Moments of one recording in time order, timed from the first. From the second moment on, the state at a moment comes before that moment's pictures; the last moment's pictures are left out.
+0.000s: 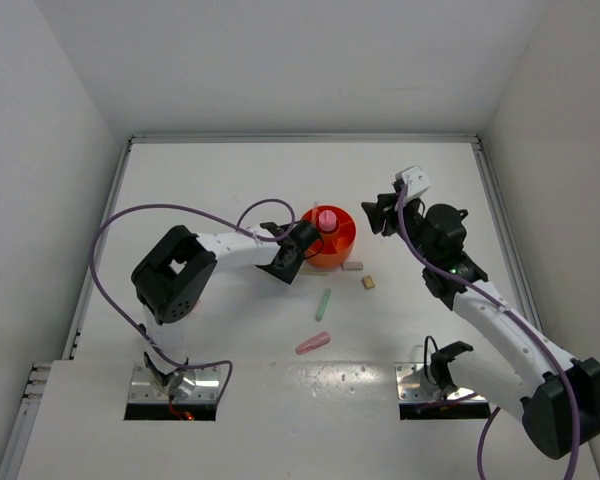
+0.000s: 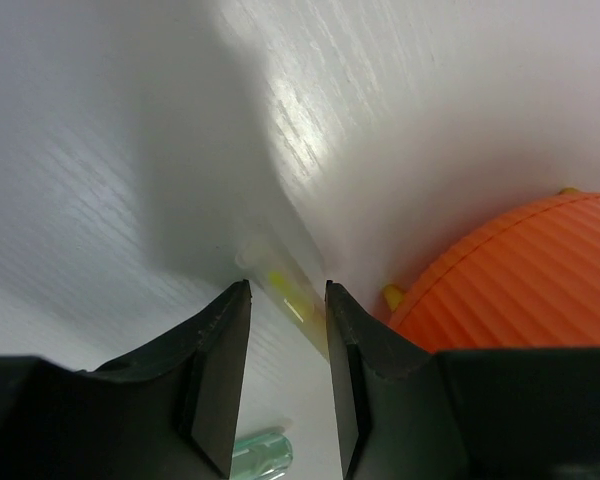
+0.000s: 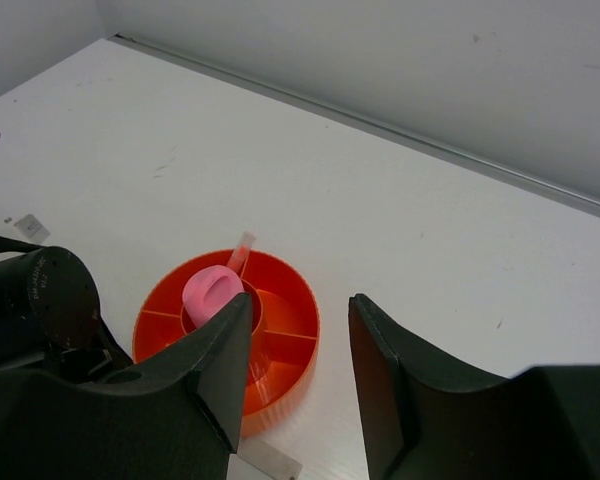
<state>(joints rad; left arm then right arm) -0.80 1.87 1.18 -0.64 -0.37 -1.90 0.39 0.98 0.61 0.29 -0.11 -0.03</state>
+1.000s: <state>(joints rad) -0.76 1.83 1.11 -0.62 -0.29 -1.92 0.38 0.96 0.61 0.30 -0.10 -0.01</state>
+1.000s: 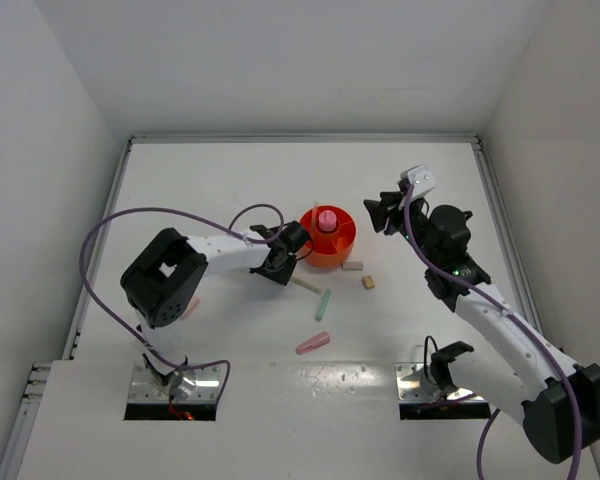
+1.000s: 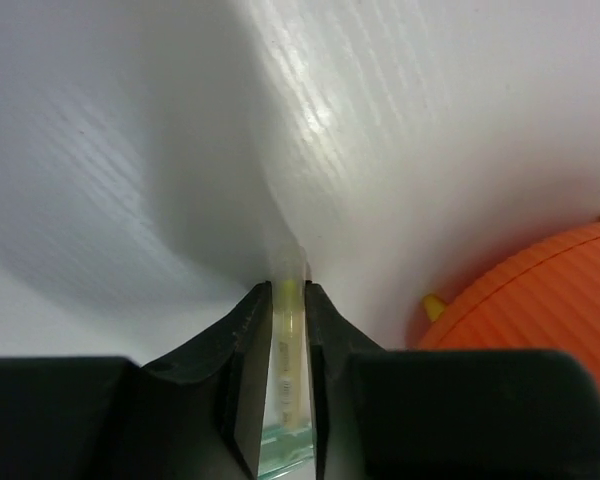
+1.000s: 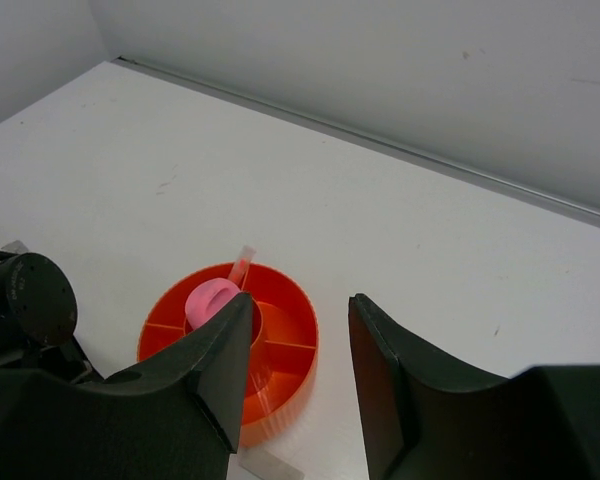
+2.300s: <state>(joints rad) -0.74 1.70 1.42 -0.15 -0.65 -0.62 0.38 0.95 0.61 0.32 -0.10 -0.01</state>
